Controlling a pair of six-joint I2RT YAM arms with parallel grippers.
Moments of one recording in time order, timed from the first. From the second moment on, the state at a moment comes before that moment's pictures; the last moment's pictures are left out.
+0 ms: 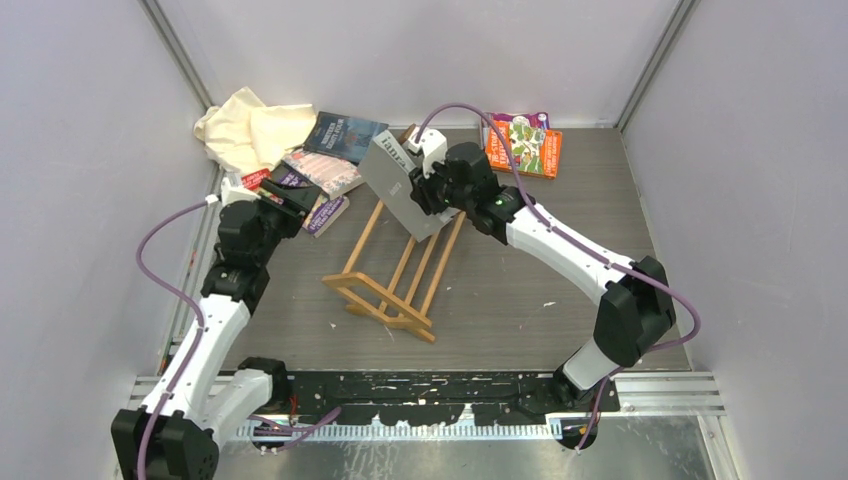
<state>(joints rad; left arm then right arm) -0.12 0.88 0.70 -0.02 0.05 -1.02 0.66 1.56 1.32 -0.18 -0.09 -0.10</state>
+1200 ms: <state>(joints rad) -0.31 0.94 0.66 0.12 -0.08 -0.99 0.65 1.53 1.04 0.23 0.02 -0.10</state>
